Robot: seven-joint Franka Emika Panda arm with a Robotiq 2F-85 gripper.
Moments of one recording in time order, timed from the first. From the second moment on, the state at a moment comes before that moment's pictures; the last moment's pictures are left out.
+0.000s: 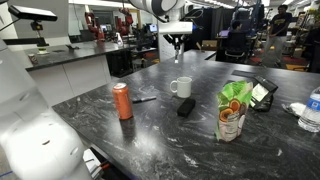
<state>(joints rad) 0.09 -0.14 -0.07 -1.99 0.32 2.34 -0.68</state>
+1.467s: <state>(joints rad) 0.00 0.04 -0.14 -2.10 0.70 2.37 -1.01</state>
